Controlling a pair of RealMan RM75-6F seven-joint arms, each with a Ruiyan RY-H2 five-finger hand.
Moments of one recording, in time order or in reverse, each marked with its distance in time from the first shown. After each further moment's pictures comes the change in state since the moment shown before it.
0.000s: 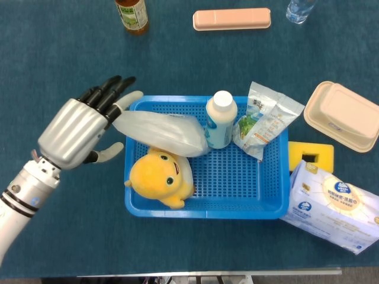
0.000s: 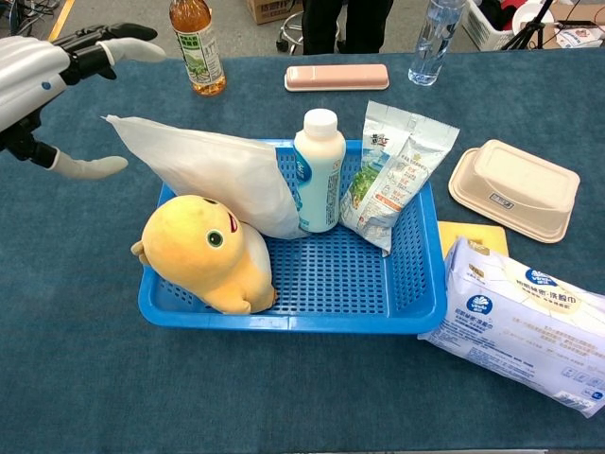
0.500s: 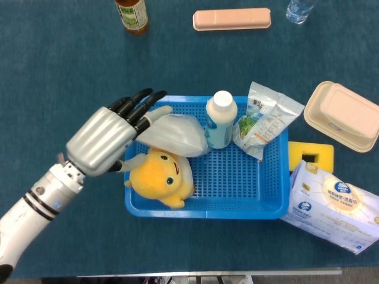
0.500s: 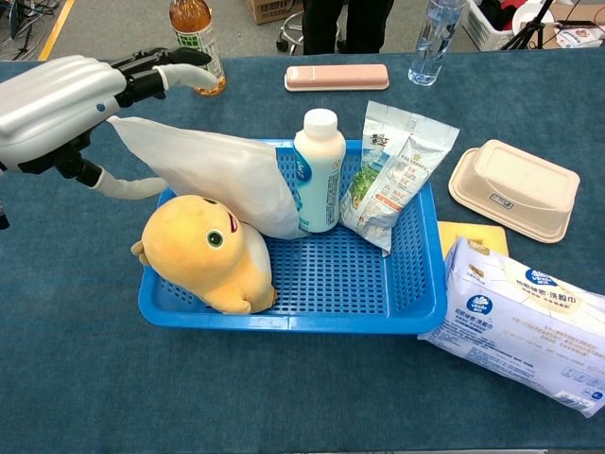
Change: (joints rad) left arm -0.065 -0.044 0.006 -0.055 -0.009 -0.067 0.056; right arm -0.004 -0.021 0.000 0.036 0.017 -0.016 0.045
